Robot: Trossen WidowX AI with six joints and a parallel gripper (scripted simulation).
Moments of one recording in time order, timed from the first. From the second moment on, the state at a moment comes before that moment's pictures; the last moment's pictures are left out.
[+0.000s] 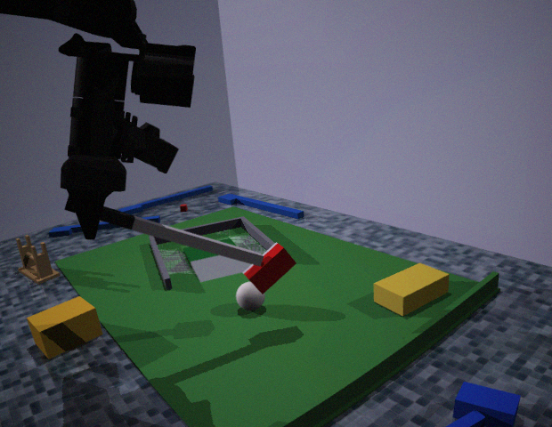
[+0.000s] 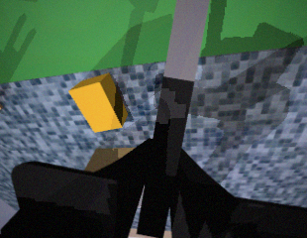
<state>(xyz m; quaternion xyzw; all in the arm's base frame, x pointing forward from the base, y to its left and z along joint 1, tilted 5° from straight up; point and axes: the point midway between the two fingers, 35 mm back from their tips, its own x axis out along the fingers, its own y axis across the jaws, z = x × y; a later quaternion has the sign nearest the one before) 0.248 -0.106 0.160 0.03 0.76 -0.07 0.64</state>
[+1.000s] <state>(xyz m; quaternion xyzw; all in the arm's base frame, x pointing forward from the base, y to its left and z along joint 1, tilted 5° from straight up) 0.250 -0.110 0.110 0.04 0.77 -0.08 0.64</state>
